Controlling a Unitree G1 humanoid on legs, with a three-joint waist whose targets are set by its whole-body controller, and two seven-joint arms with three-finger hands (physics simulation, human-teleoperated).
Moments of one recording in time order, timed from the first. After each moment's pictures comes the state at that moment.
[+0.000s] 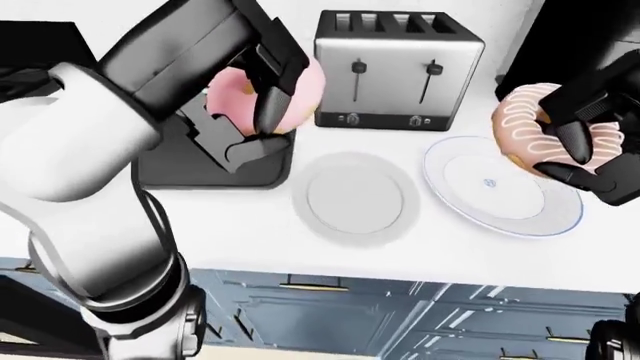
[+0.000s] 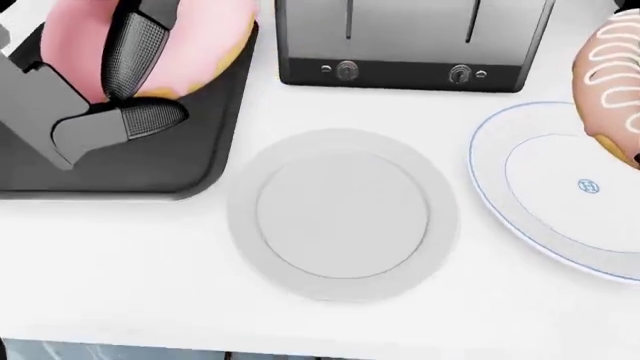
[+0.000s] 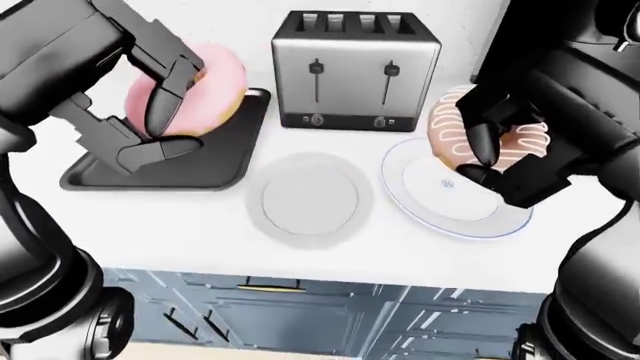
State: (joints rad) left arm -0.96 0.33 0.07 -0.61 0.67 0.60 -1.06; right arm -0.66 -0.74 -0.33 -0.69 -0.73 0.81 1.25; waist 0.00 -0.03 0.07
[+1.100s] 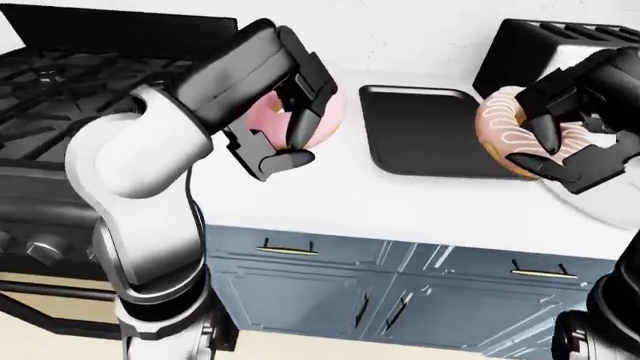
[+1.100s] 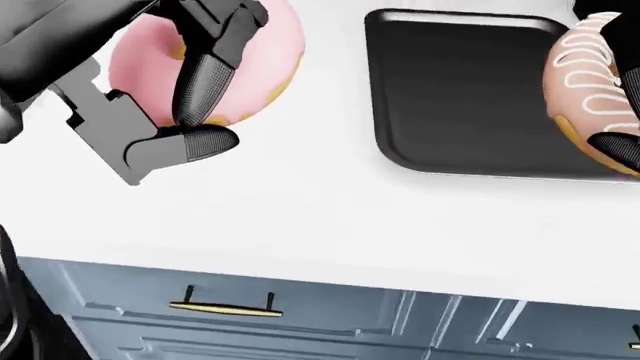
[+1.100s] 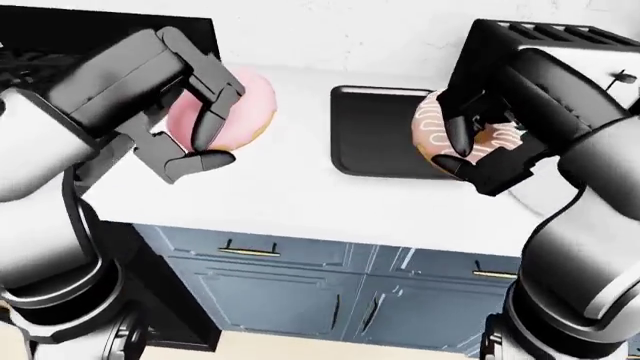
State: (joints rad) left arm -0.90 0.25 0.01 -0.54 0.67 0.51 -1.01; right arm -0.71 -0.61 -0.28 -0.64 -0.81 0.82 1.23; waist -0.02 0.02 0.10
